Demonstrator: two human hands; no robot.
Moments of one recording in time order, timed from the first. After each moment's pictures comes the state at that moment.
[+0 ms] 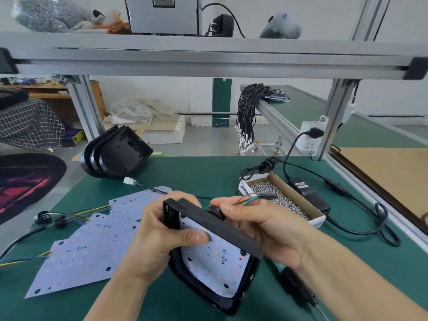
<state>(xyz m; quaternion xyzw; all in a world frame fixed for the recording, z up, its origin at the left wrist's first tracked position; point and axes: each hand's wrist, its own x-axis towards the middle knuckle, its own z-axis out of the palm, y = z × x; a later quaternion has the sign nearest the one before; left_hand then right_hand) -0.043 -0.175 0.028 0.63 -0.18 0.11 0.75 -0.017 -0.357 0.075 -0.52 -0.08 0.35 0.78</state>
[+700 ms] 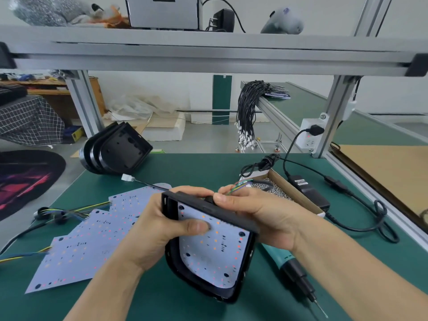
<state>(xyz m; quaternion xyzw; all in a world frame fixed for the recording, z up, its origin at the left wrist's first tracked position) -0.043 -0.171 0.041 0.64 -0.16 0.03 0.75 -0.003 -0.356 0.078 -0.57 -0.13 0.39 0.71</state>
